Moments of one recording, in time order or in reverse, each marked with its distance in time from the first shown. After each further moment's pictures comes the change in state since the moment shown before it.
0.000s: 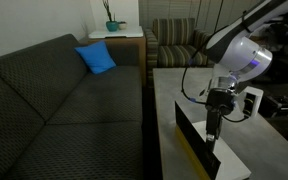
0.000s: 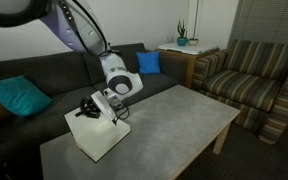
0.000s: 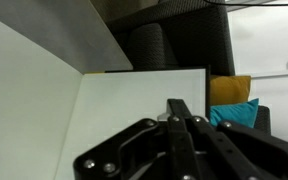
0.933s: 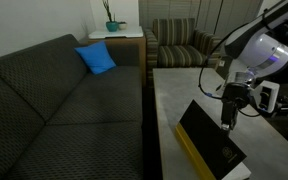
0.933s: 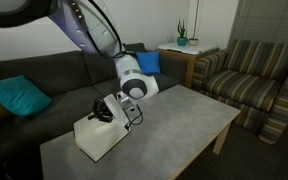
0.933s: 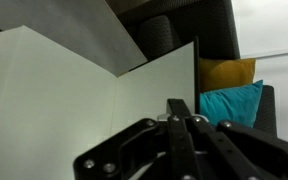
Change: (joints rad) arm -0.137 -0.002 0.022 0.001 -0.058 0.005 0.031
